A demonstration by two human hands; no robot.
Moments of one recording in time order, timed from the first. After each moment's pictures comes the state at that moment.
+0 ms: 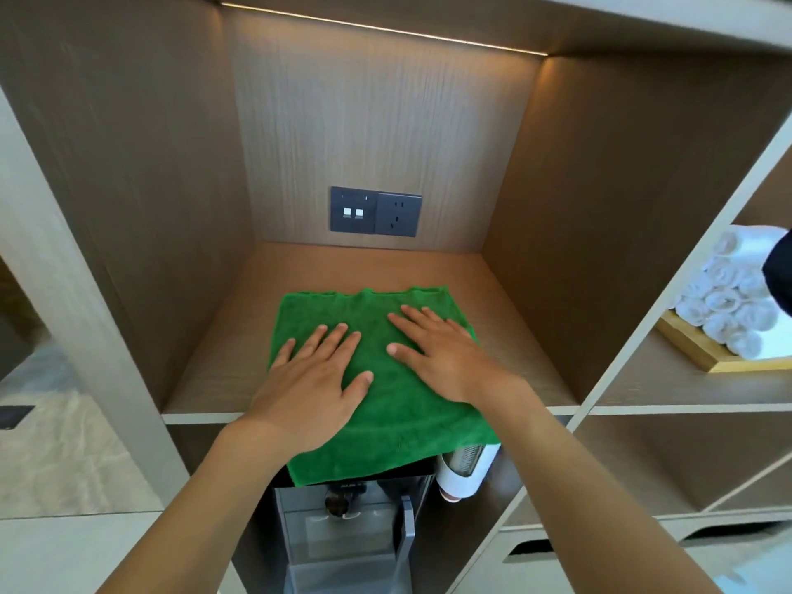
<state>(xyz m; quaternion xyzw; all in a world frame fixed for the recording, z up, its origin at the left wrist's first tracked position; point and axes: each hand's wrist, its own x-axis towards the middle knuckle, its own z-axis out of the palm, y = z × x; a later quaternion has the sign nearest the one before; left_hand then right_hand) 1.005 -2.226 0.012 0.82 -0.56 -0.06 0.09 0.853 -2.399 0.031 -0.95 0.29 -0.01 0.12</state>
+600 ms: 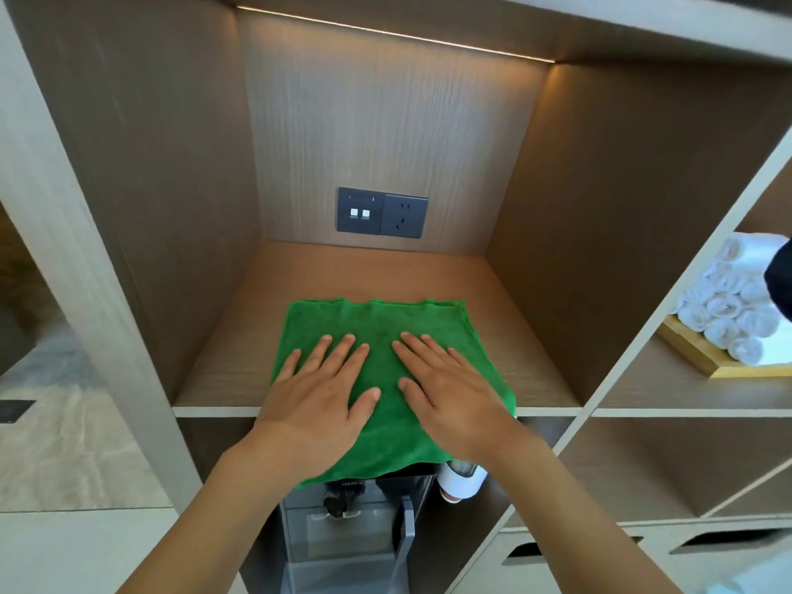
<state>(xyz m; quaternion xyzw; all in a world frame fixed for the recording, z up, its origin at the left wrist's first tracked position) 0.989 -2.207 0.008 0.82 -0.57 -0.05 0.08 0.820 -2.339 0.018 -0.96 0.26 -0.05 0.11</state>
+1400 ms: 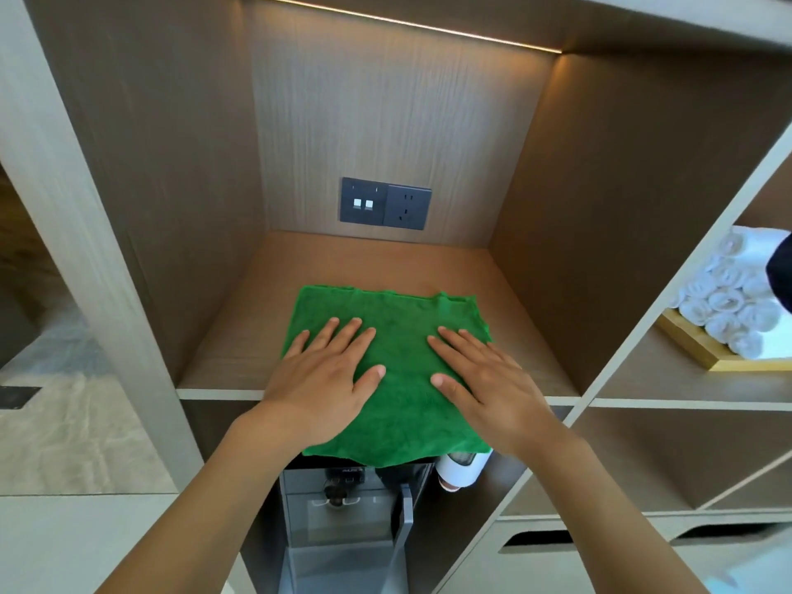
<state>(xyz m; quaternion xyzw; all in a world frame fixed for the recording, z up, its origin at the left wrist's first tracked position) 0.995 -2.219 0.011 0.81 -0.57 -0.05 0.09 0.776 -2.367 0.012 -0.96 0.28 -0.07 0.07</state>
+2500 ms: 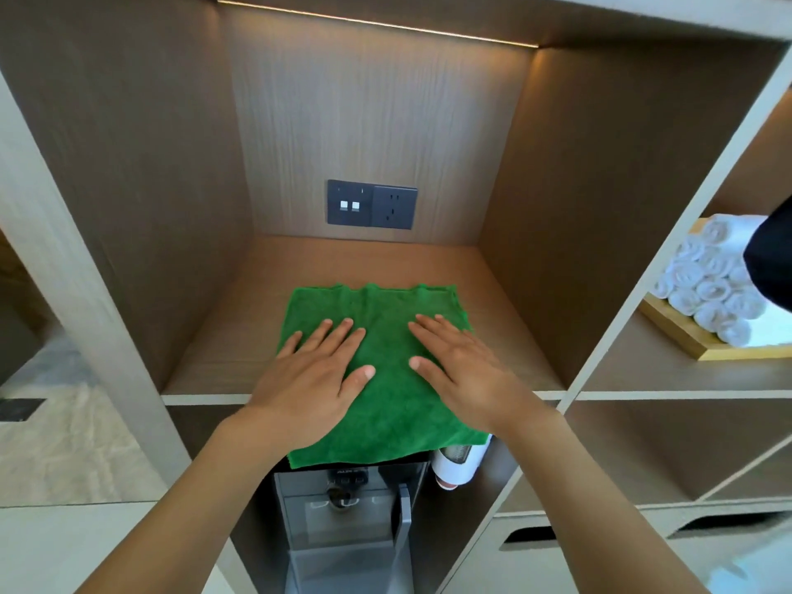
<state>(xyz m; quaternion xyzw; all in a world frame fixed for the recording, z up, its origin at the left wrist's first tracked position) 0.989 -2.219 0.015 0.80 -0.59 -0.04 0.07 0.789 -2.370 0.028 -0.96 0.26 -0.07 0.11</state>
